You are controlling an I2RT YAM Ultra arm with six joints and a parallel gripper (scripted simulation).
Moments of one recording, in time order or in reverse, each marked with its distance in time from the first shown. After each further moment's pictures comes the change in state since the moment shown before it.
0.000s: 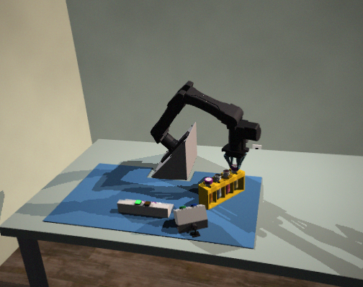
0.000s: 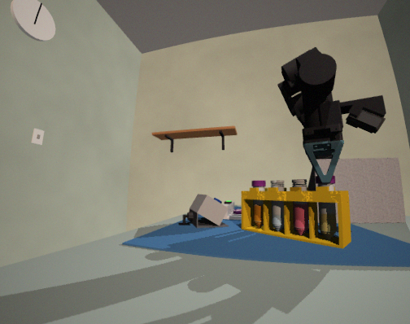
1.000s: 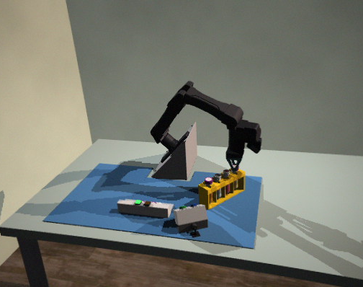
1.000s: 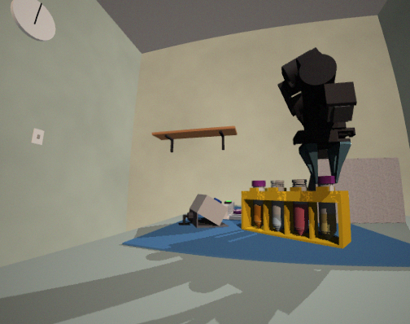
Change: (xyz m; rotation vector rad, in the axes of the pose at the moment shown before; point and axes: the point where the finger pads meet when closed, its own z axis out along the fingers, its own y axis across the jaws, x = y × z) arm 0.000 0.000 0.001 0.000 0.002 1.287
